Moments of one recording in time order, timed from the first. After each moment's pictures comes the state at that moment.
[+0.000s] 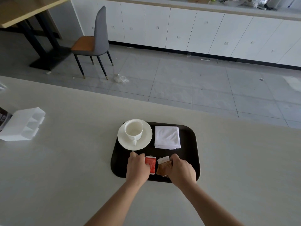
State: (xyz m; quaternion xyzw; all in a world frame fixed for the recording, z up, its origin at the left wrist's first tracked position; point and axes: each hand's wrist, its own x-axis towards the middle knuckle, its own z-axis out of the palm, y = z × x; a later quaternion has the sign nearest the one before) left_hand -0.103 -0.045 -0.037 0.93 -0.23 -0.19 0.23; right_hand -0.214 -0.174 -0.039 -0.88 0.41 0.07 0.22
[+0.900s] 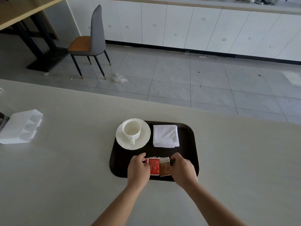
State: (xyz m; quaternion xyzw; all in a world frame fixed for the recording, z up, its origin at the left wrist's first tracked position) left_hand -0.115 -0.045 -0.040 0.89 -0.16 -0.22 0.37; right_hand -0.225 -0.181 -0.044 -0.87 0.41 0.02 0.29
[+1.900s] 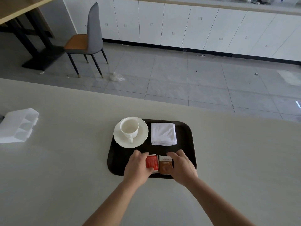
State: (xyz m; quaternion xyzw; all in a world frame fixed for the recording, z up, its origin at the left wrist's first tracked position) left_hand -0.109 -0.039 -0.048 0.89 -0.34 -0.19 0.22; right_hand -0.233 -0.189 -0.052 -0.90 0.35 0.07 0.24
